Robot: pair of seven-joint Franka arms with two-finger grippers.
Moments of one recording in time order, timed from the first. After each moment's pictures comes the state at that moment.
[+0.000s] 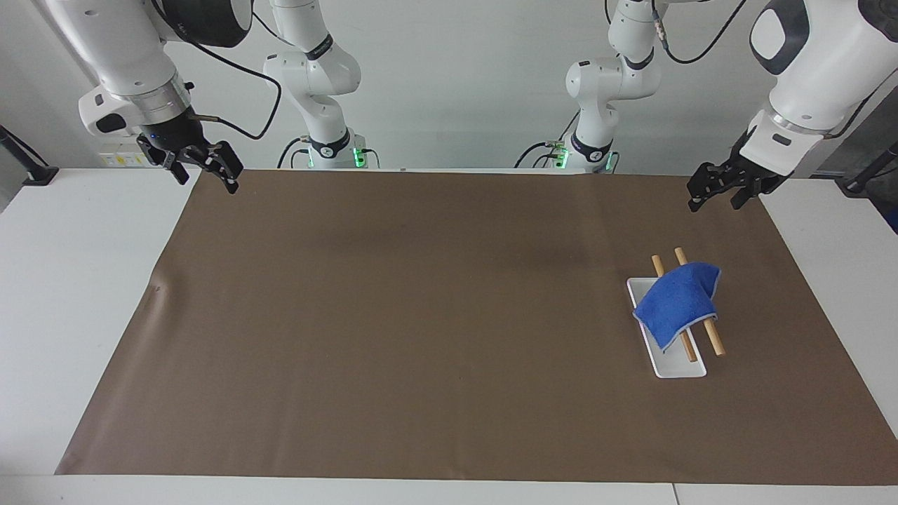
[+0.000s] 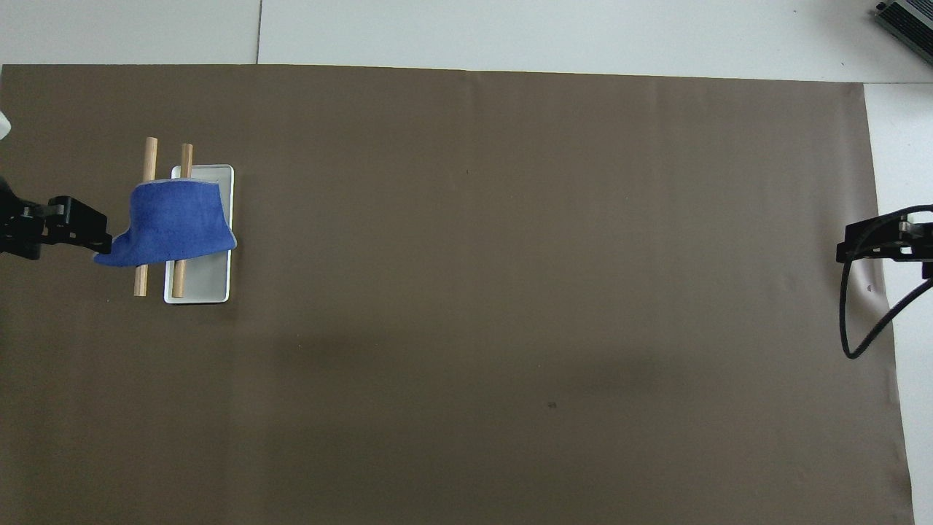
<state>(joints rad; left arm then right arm) 0.00 0.03 -0.05 -1.56 -0.01 1.49 -0.06 0.00 -0.04 -0.10 -1.63 -0.03 1.55 0.12</state>
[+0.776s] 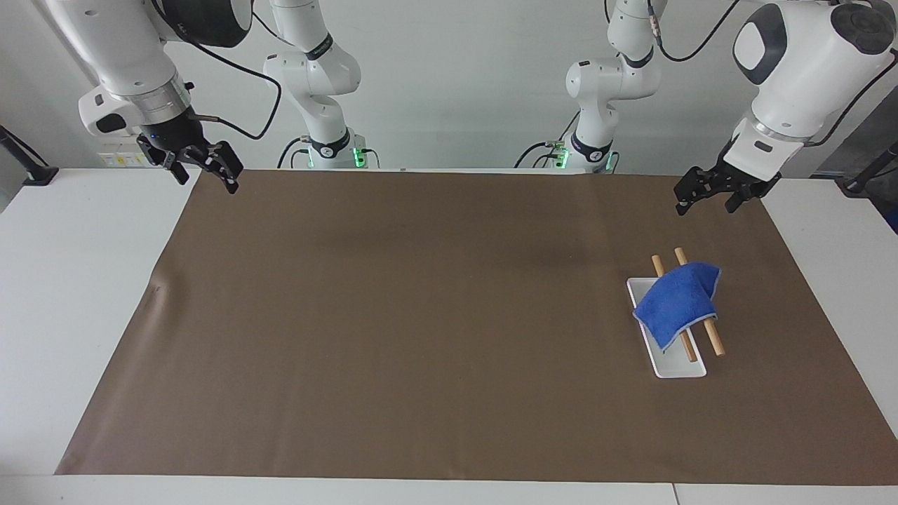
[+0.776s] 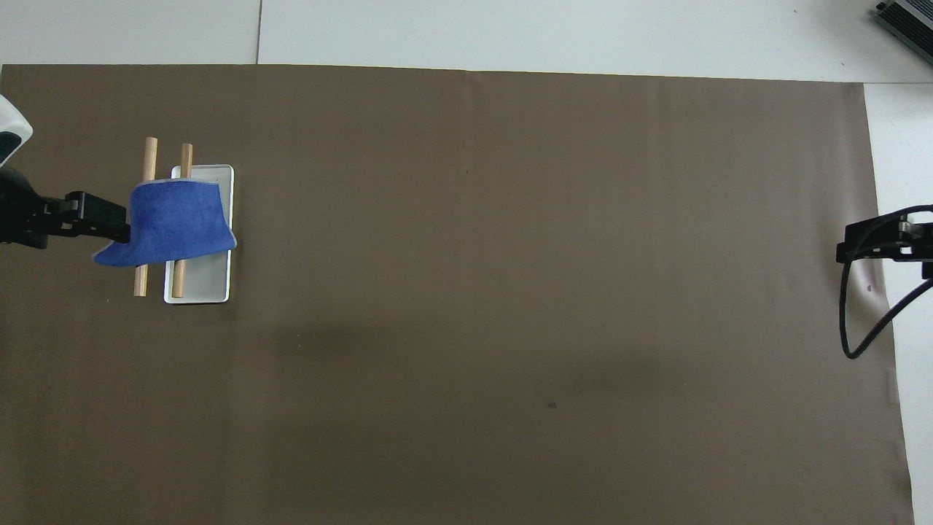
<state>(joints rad) 0.00 0.02 -0.06 -1.61 -0.01 1.60 -0.06 0.00 -0.04 -0.10 -1.63 -0.03 1.55 0.12</state>
